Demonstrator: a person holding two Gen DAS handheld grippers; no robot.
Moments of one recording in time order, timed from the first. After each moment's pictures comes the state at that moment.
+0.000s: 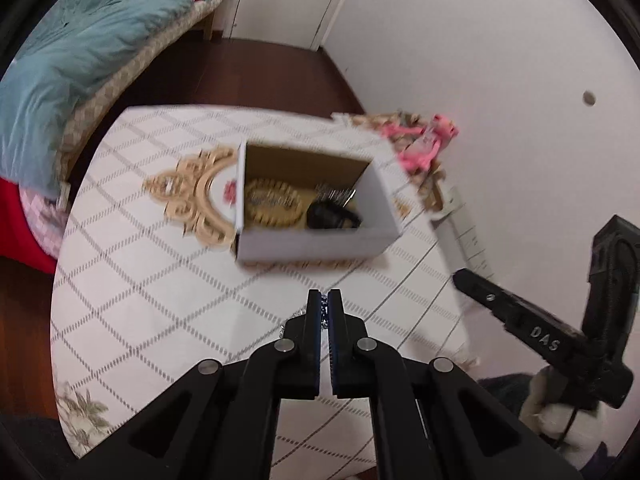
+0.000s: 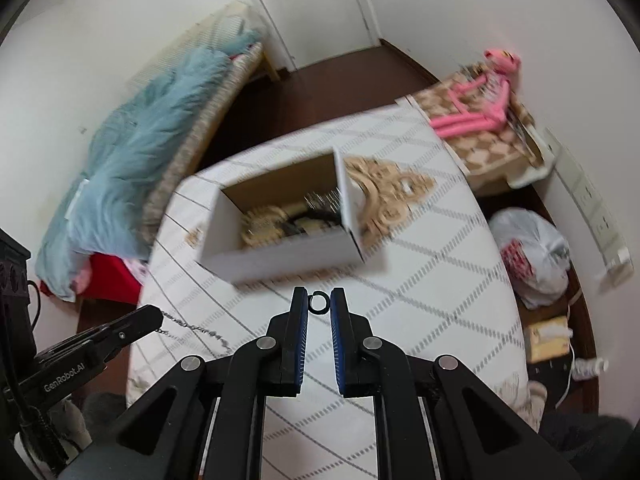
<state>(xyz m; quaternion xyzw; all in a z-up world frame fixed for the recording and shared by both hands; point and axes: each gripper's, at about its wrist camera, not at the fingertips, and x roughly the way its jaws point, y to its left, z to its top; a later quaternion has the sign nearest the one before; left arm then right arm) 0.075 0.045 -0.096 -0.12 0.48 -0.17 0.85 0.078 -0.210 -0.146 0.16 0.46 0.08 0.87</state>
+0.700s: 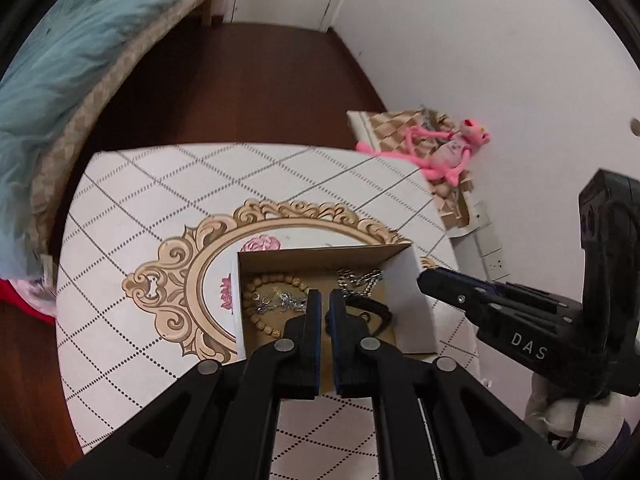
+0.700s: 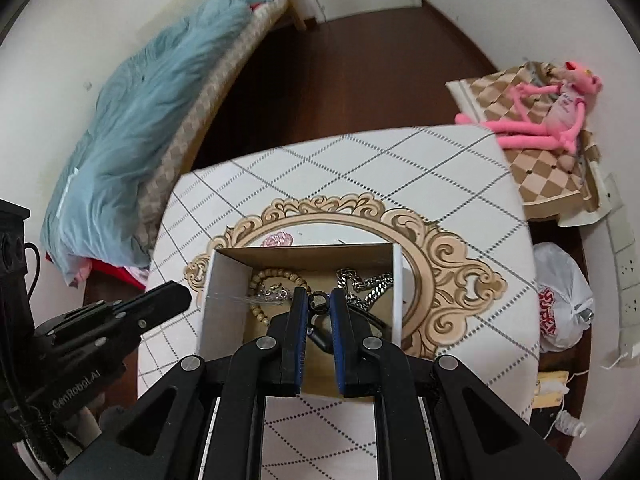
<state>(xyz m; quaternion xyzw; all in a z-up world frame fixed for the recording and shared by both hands) 0.230 0.027 -0.113 -0.09 0.54 -0.14 0.82 0.262 -0.181 -0.163 0.11 0.56 0.13 0.81</state>
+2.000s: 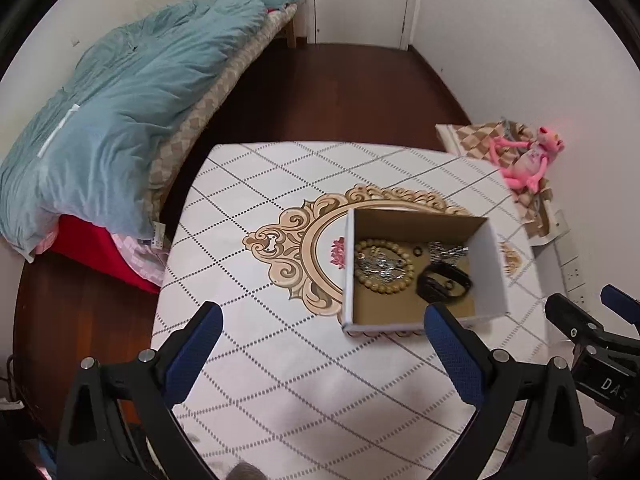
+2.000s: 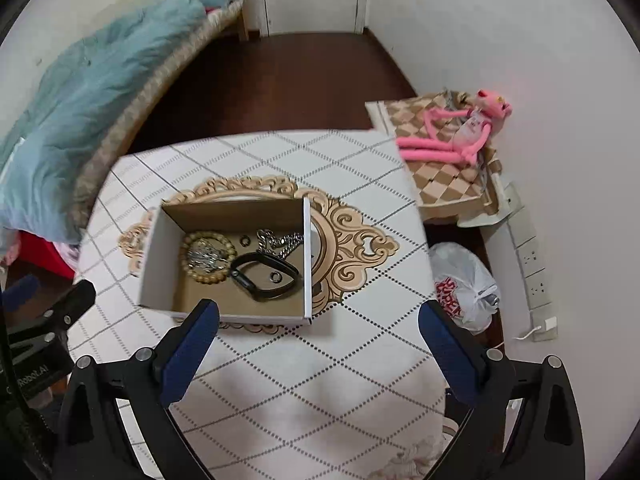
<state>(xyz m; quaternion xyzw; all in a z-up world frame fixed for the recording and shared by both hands) 0.141 0.048 -0.078 -0.03 0.50 0.02 0.86 0.168 -0.185 -0.113 0.01 0.52 -0.01 0.85</state>
